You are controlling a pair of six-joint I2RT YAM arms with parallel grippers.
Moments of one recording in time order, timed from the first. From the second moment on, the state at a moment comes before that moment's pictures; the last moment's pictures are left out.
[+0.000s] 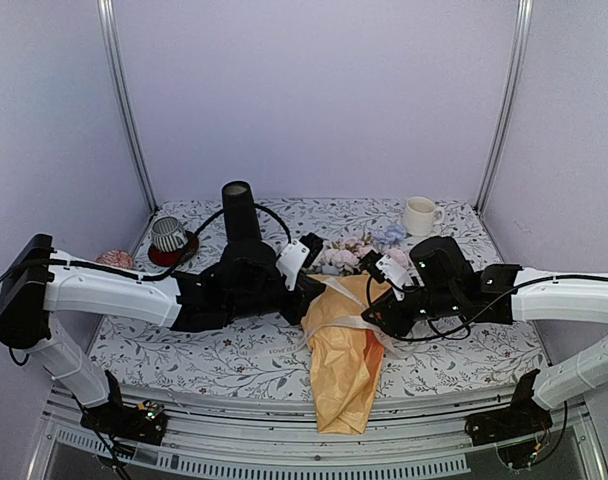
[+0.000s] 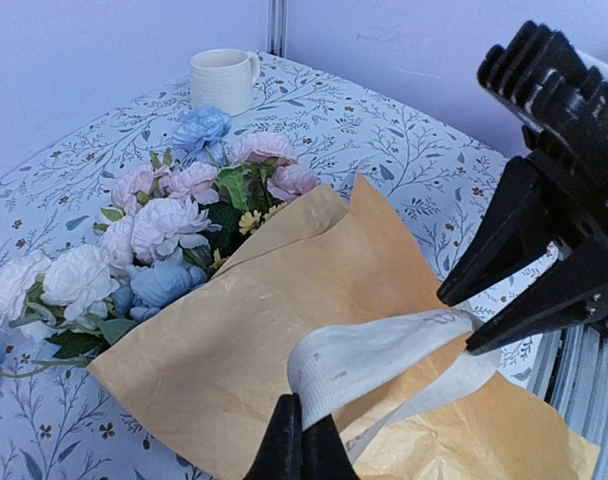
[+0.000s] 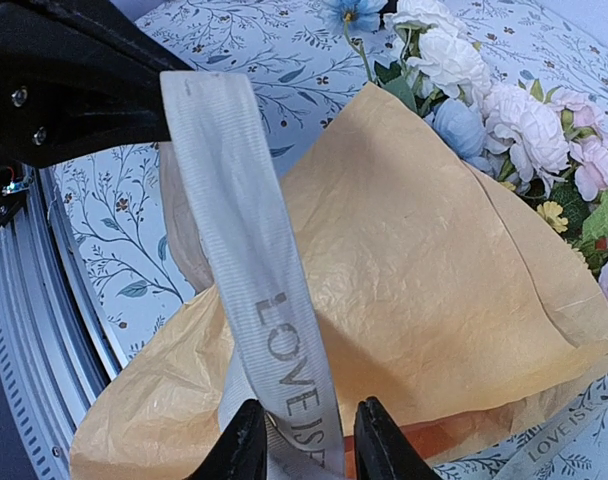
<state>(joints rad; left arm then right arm) -1.07 1.58 0.92 0.25 -0.14 -0.15 0.91 1.26 0.79 -0.23 -0.08 0.13</state>
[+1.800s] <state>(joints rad) -1.07 1.62 1.05 0.20 -0.11 -0.09 0.91 1.34 1.03 -0.29 -0.19 0.07</state>
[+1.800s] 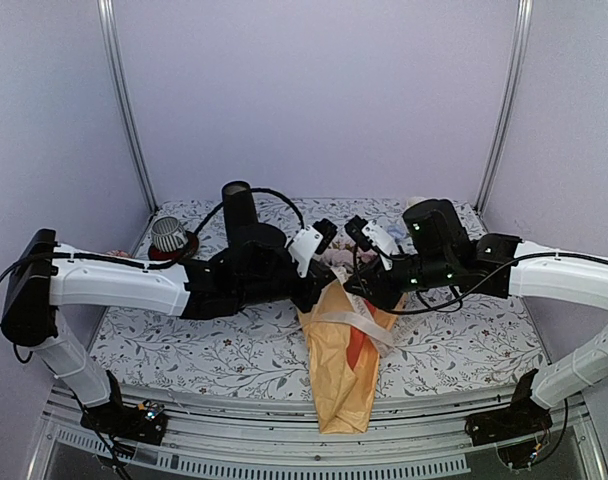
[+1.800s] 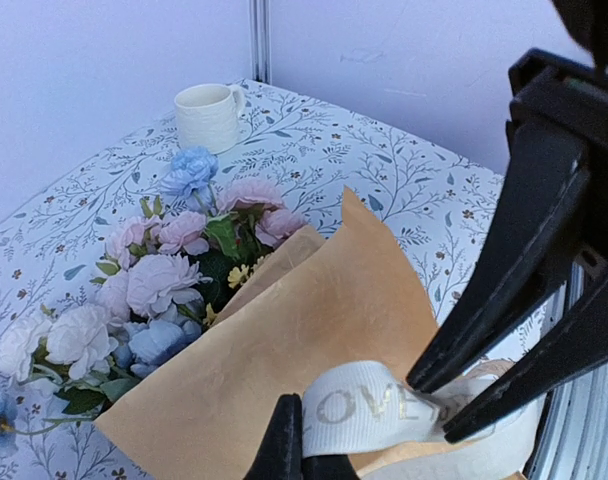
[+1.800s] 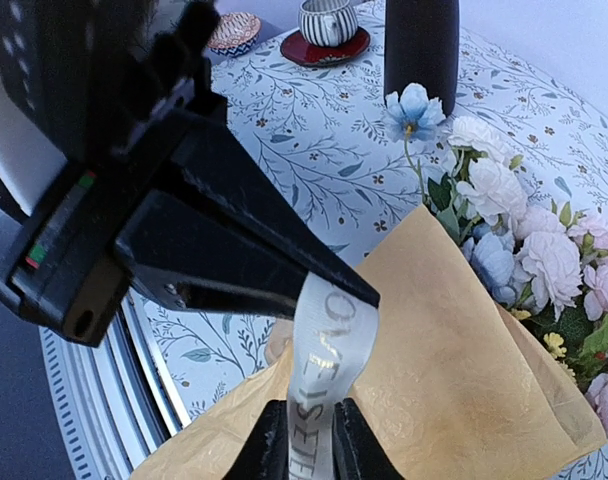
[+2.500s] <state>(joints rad) -1.07 1.51 0.97 0.27 -0.12 -0.13 0.91 1.27 0.91 -0.24 -0.14 0.11</state>
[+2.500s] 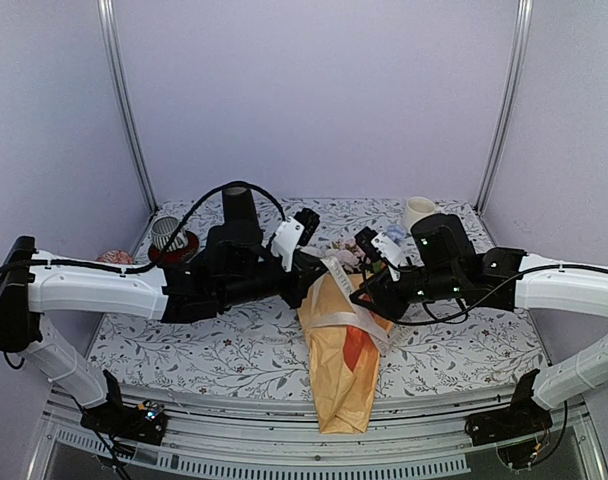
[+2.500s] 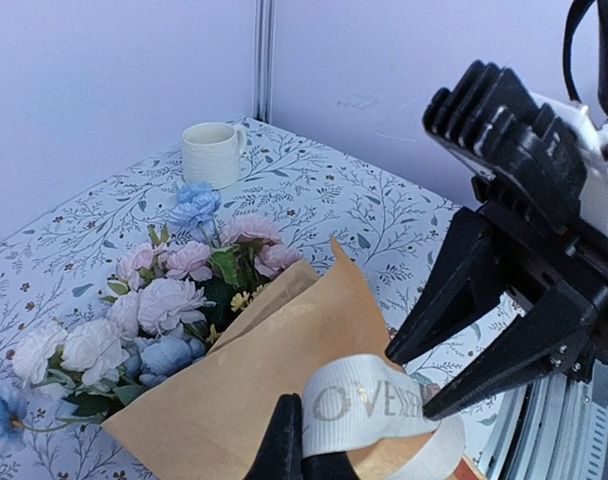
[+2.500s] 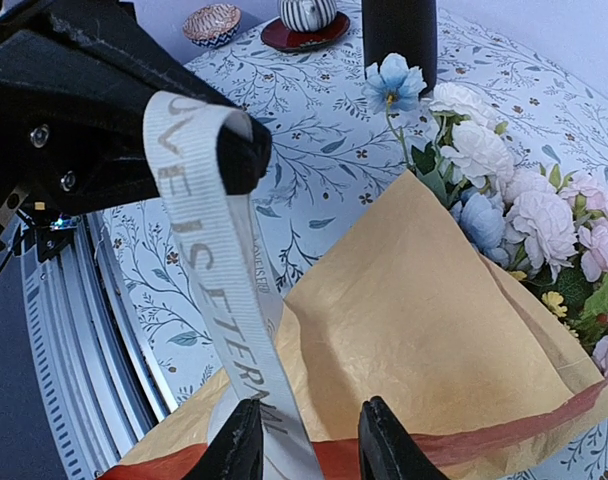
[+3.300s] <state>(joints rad) -1.07 1.51 0.92 0.30 -0.14 -0.16 0.91 1.27 0.88 -0.24 -0.24 0.10</state>
